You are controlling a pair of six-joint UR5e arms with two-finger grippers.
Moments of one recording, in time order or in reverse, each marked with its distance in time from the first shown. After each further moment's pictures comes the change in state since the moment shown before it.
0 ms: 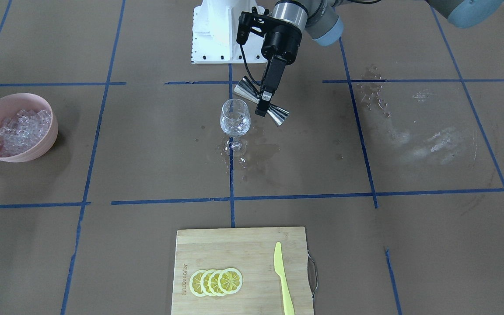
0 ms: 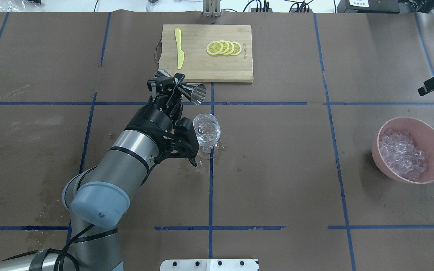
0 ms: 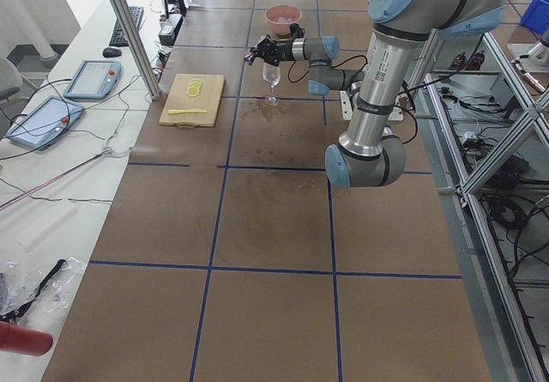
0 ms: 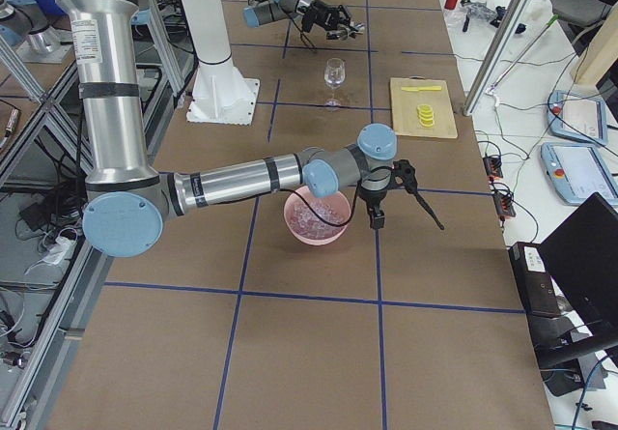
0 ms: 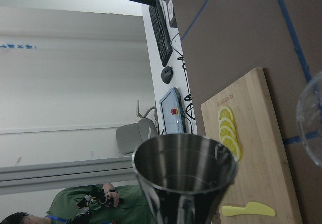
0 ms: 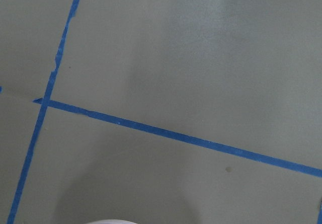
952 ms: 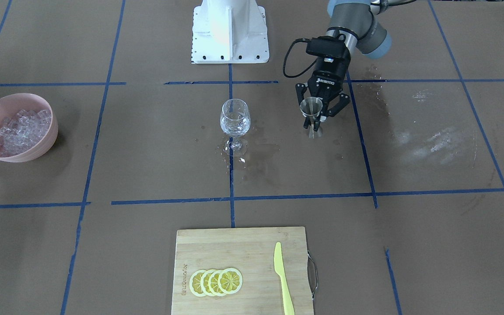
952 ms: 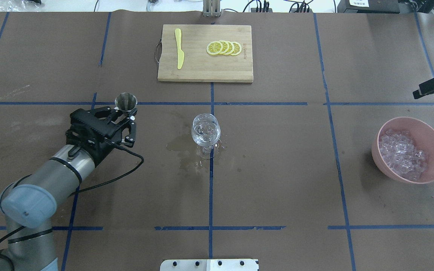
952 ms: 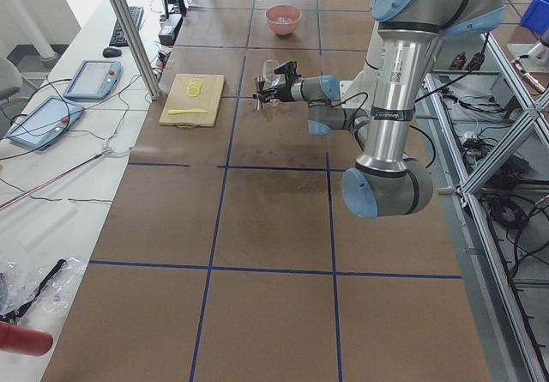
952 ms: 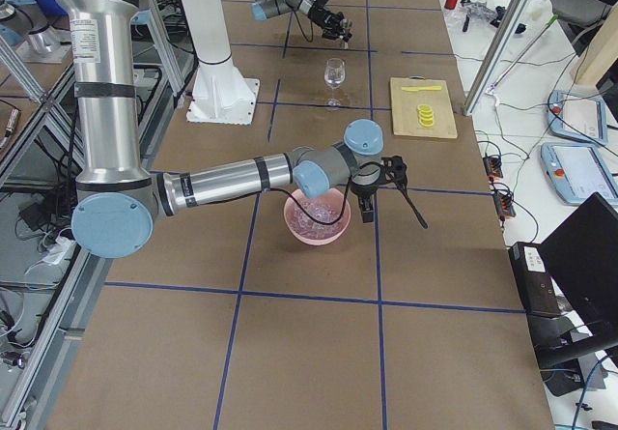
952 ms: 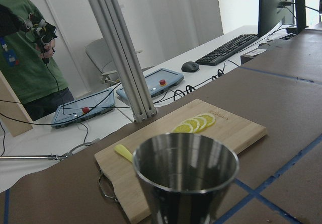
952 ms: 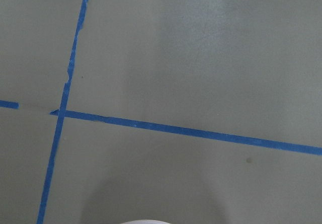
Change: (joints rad) left arm -0.038 0.362 -0.010 -0.205 -0.172 -1.056; right arm -0.034 -0.046 0.044 0.099 -0.009 0.173
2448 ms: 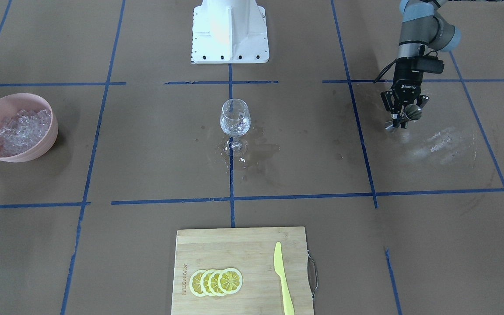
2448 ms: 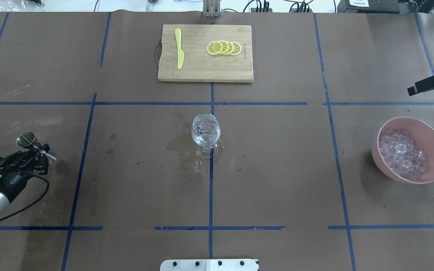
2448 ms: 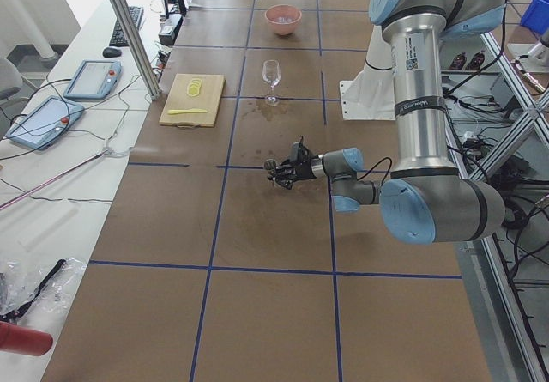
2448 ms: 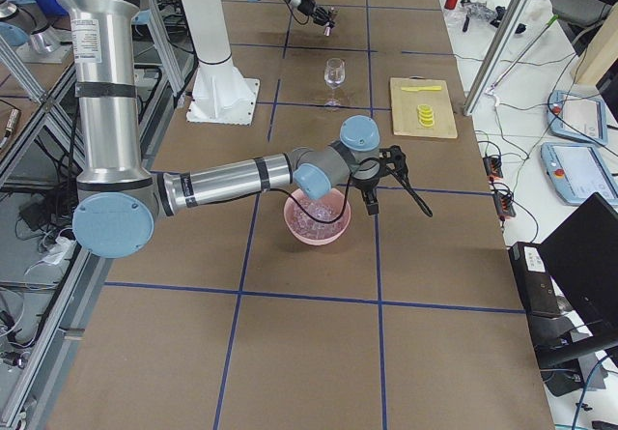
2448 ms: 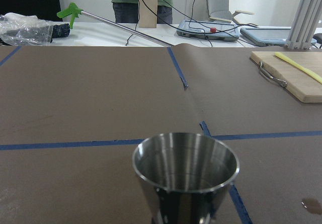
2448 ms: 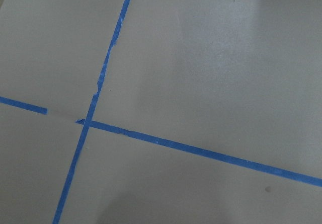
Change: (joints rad) left arm 0.118 0.392 0.145 -0.225 0.169 -0.640; right arm -0.007 -0.002 -0.004 0.123 -0.001 -0.013
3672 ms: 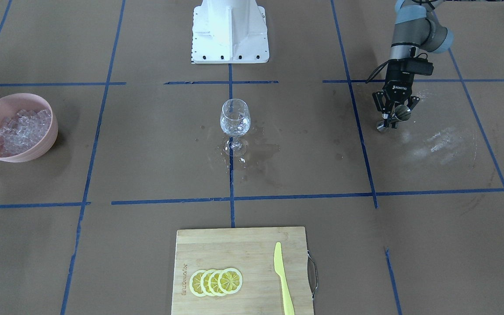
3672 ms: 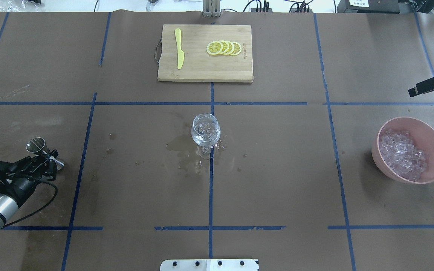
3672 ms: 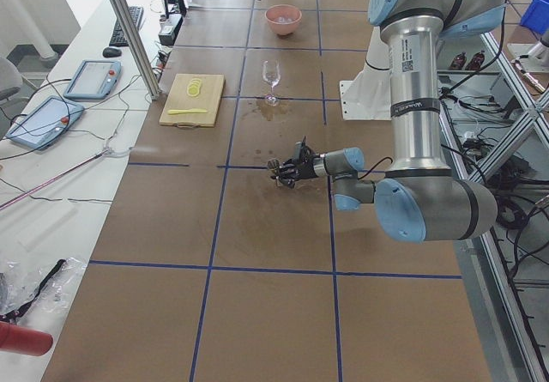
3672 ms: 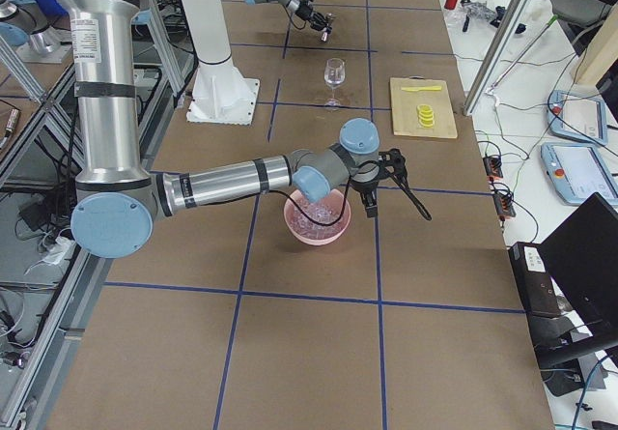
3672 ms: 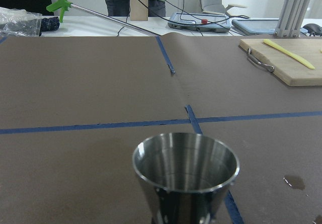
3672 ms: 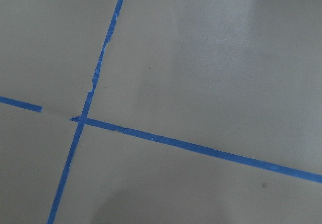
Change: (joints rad) left arm 0.033 -0.026 0.019 0.006 0.003 0.010; right arm 0.000 -0.006 -0.007 0.002 0.000 0.002
